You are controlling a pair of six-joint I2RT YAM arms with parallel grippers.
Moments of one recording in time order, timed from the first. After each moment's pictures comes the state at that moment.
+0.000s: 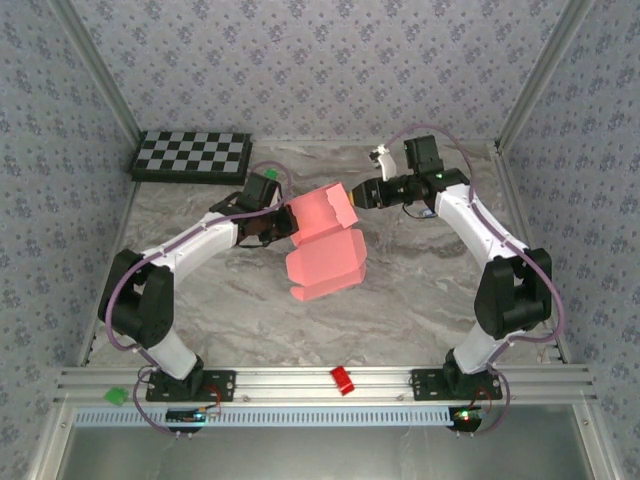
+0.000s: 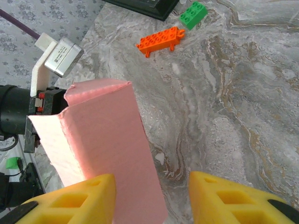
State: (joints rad) left arm -0.52 1.62 1.17 -0.45 0.22 -0.75; right arm 0.27 1.65 1.41 -0.58 -0.72 0.04
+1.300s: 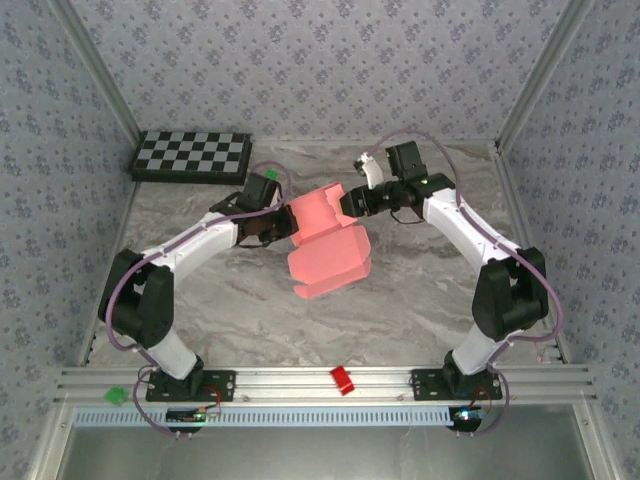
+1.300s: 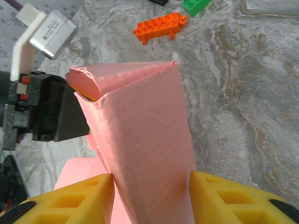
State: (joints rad) left arm -0.52 1.62 1.17 -0.45 0.22 -0.75; right arm 0.37 1.65 1.39 -0.57 -0.59 0.03
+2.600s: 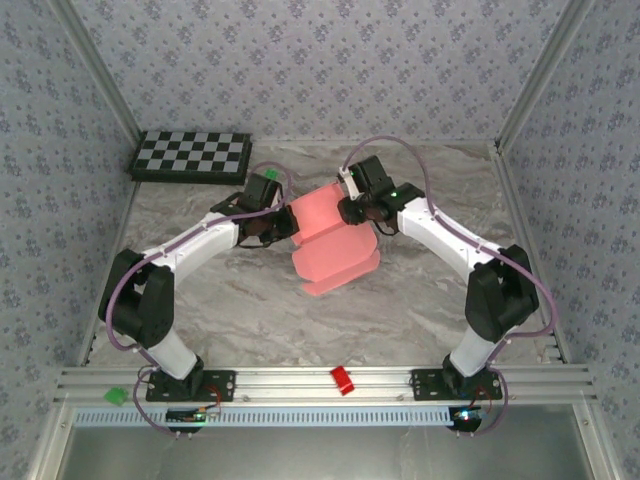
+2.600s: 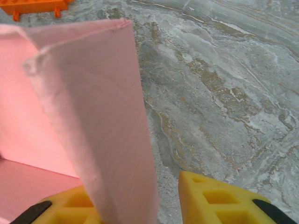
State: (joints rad) left arm -0.52 1.63 1.17 -0.46 0.21 -0.77; right arm 0.56 1.68 1.39 -0.58 0.08 0.05
